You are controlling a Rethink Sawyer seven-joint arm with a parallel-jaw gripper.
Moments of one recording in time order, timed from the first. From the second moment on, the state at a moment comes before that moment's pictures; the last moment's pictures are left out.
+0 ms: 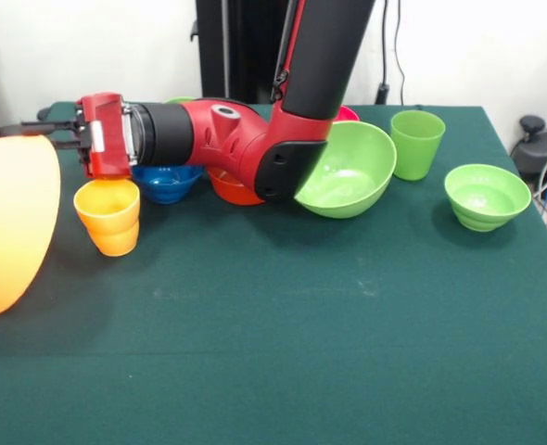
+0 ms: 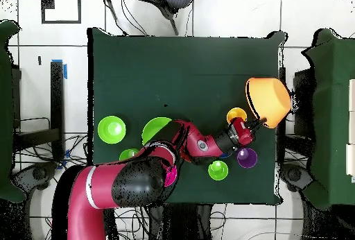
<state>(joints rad) 0.12 0.21 -0.28 1.15 -1.97 1.53 3.84</state>
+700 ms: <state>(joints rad) 0.13 0.21 -0.28 1.15 -1.97 1.47 3.84</state>
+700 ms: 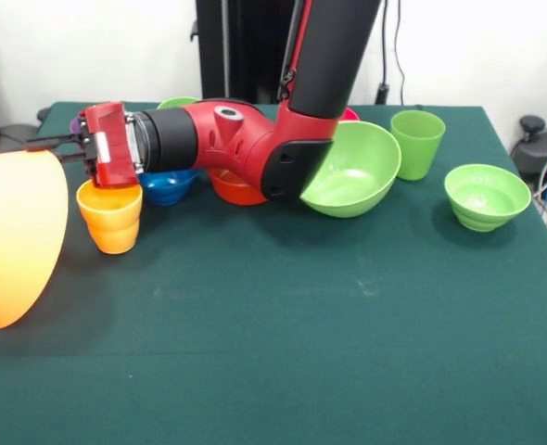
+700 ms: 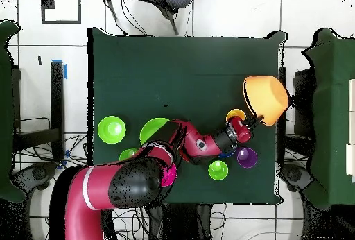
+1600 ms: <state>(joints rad) 0.17 0.16 -0.28 1.25 -1.94 1.39 3.84</state>
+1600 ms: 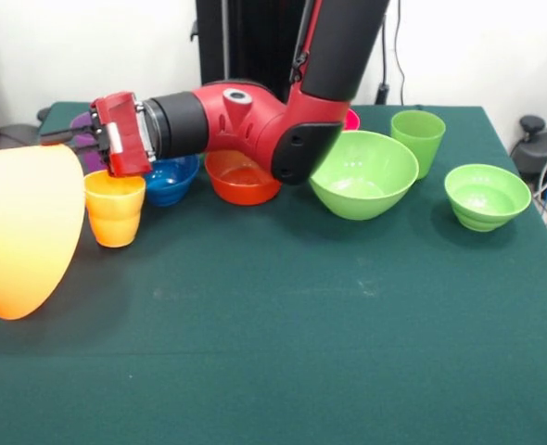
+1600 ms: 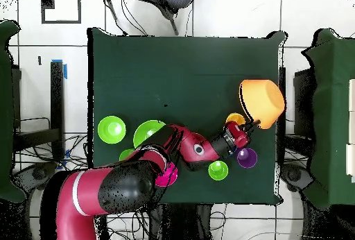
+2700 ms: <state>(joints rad) 0.16 0.12 -0.28 1.33 -1.95 1.29 3.85</state>
